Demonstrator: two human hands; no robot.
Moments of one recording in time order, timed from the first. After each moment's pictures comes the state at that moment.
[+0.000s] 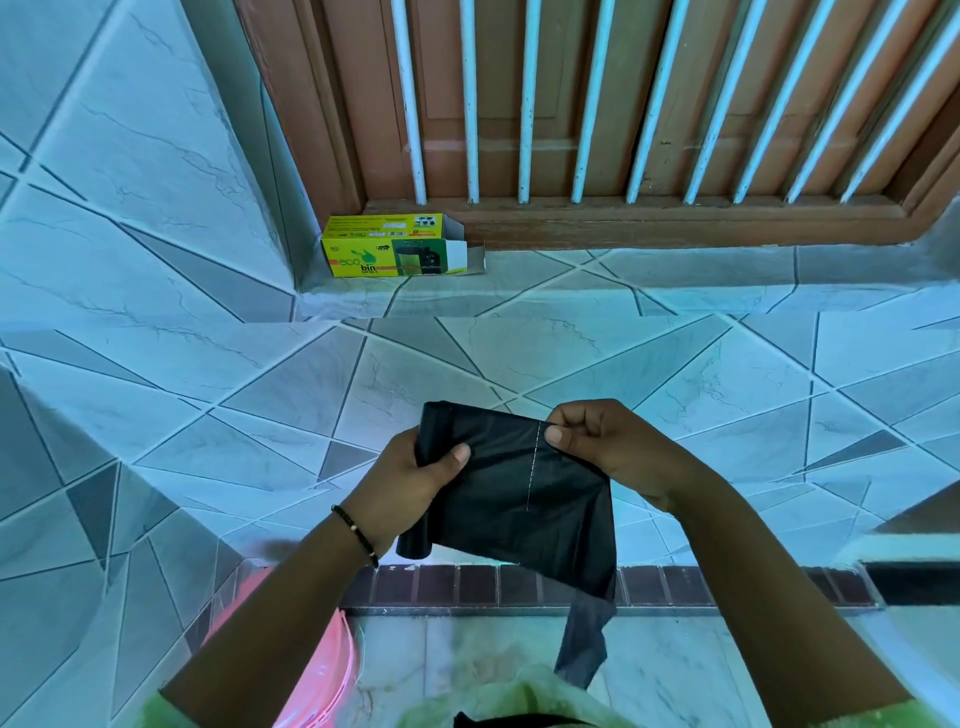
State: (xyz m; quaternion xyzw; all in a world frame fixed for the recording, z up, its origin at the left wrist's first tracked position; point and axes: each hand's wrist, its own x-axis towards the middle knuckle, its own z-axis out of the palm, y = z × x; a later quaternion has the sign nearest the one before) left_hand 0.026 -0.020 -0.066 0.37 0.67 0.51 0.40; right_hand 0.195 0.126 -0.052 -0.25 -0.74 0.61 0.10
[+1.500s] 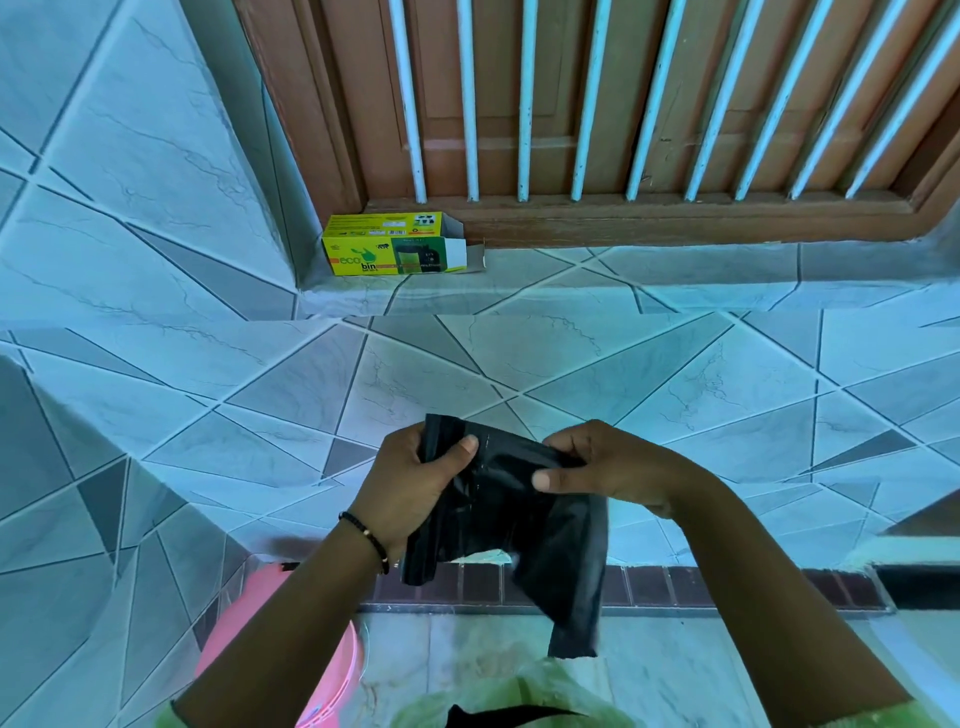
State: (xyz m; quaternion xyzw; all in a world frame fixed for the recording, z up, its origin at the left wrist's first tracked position) left_hand 0.045 -0.020 -0.059 0.30 0.69 0.56 0.35; right_hand 0.202 0.125 -0.059 -0.24 -0.76 0.61 -0.02
